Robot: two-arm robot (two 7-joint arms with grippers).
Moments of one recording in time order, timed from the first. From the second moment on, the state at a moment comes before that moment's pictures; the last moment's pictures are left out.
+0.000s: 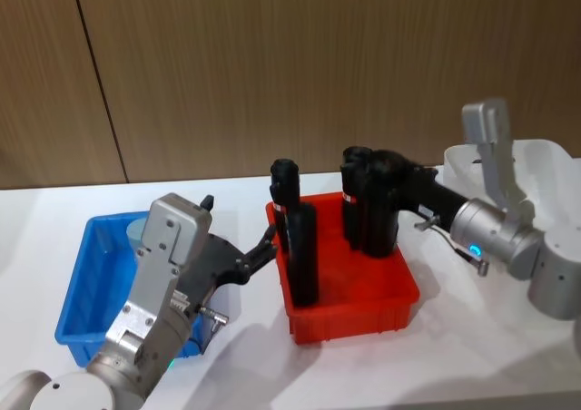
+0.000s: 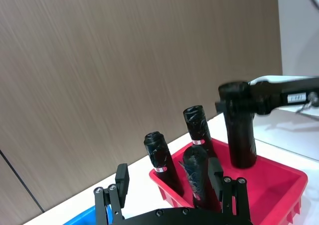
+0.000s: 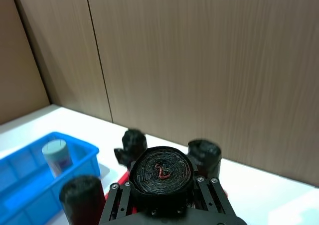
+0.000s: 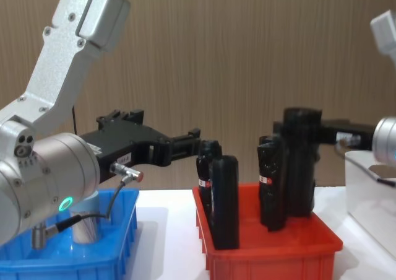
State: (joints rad) left arm -0.24 0.38 0.45 -1.63 -0.20 0.01 -0.01; right arm 0.64 0.17 -0.25 -0.94 0.29 -0.01 0.53
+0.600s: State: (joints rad) left arm -0.24 0.38 0.45 -1.63 -0.20 0.01 -0.01; right arm 0.56 0.25 -0.17 -1.25 0.32 0.08 0.43
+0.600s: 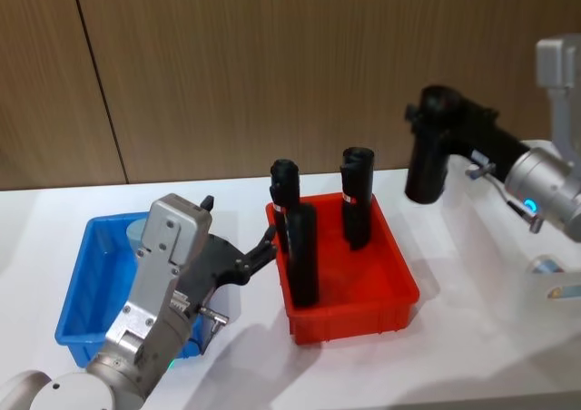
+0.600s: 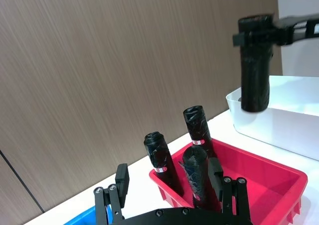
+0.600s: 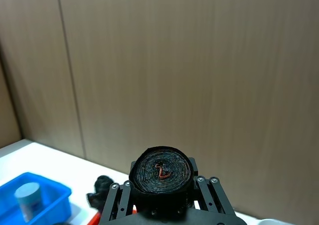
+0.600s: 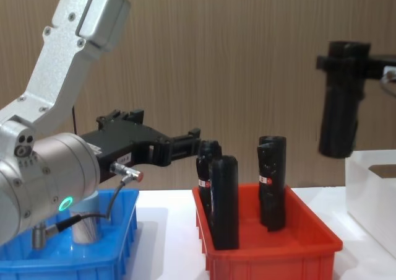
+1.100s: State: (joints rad) left arm -0.24 0.38 0.45 -1.63 -0.20 0.01 -0.01; right arm 0.54 0.31 -0.11 -1.31 0.26 0.12 0.31
